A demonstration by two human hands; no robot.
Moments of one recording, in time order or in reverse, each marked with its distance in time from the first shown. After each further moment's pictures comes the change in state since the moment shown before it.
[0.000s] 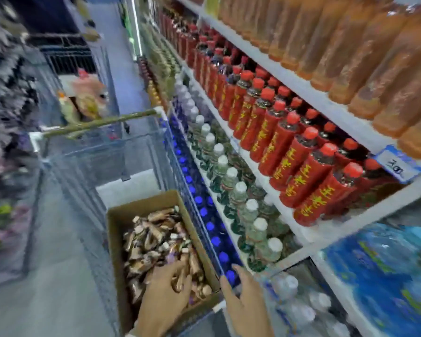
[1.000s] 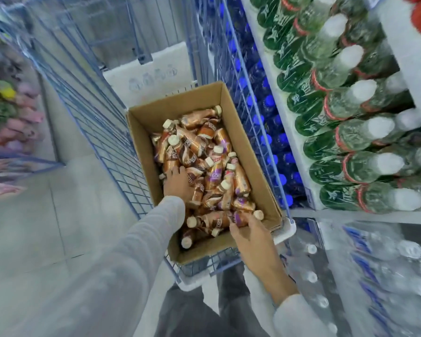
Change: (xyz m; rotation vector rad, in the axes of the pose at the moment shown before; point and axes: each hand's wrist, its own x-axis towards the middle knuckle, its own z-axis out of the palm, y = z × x) left_hand 0.183 -0.242 0.055 0.658 -0.425 -0.373; right_hand 0.071 0.010 0.171 -0.125 -0.353 0.258
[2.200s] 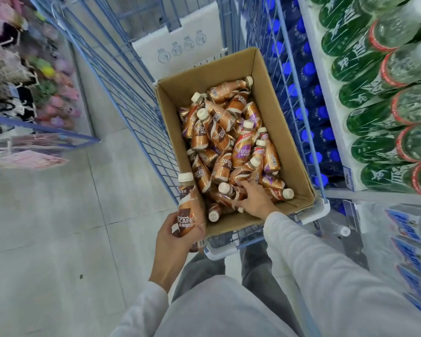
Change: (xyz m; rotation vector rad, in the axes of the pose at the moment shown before) left_hand -0.235 -0.072 -0.013 -1.191 0.028 -0.362; right_hand 0.123 0.028 0.083 -0.266 -0.271 -0.125
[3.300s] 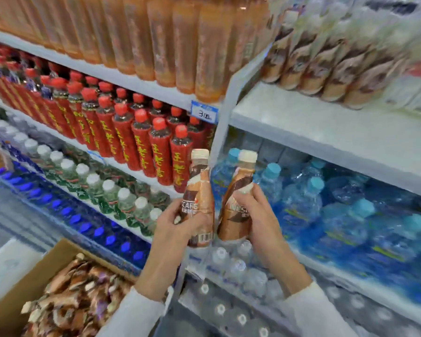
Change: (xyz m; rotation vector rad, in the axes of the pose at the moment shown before) left_hand -0.300 0.207 0.271 0.104 -0.981 0.709; right_hand -0.476 0.097 -0.233 1.349 1.189 -0.417
